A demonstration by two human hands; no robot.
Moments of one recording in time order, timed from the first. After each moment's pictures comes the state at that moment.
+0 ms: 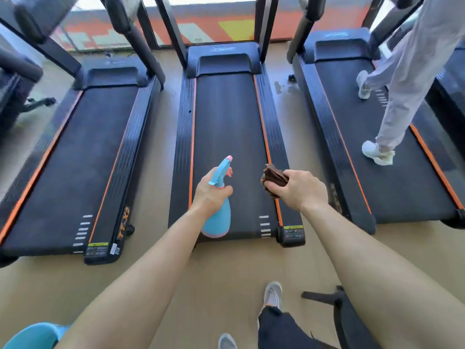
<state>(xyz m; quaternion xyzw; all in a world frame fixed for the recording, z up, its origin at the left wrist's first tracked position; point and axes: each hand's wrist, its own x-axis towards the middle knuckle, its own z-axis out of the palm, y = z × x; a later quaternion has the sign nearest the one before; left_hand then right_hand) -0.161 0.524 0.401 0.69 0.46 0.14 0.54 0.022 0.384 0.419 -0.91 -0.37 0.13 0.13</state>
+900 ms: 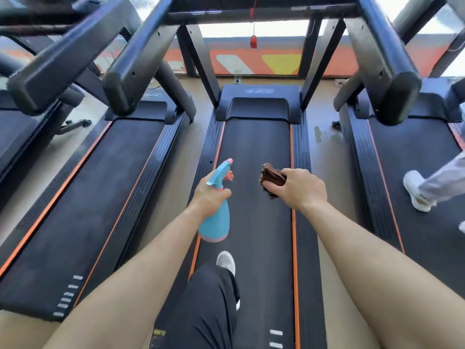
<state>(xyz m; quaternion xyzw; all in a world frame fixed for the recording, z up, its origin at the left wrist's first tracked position) 0.108 0.912 0.423 0.68 0.49 0.19 0.51 0.323 0.809 0.435 -0.86 -0.48 0.13 0.13</state>
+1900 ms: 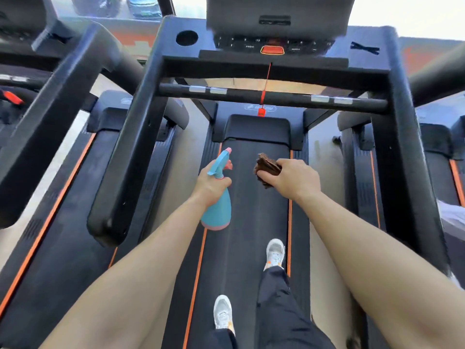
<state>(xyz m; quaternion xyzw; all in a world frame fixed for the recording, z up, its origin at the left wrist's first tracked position) 0.289 1.277 0.595 0.64 0.52 0.16 0.54 0.489 1.184 0.618 -0.86 -0.48 0.16 0.08</state>
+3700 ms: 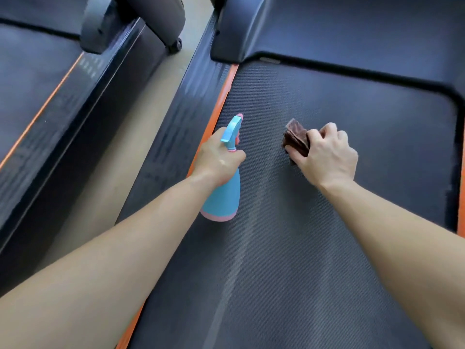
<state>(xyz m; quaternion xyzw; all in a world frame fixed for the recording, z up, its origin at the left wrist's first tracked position) 0.463 1.618 -0.207 0.62 0.64 0.14 0.43 0.683 1.561 -0.267 -0.84 -0.54 0.01 0.05</state>
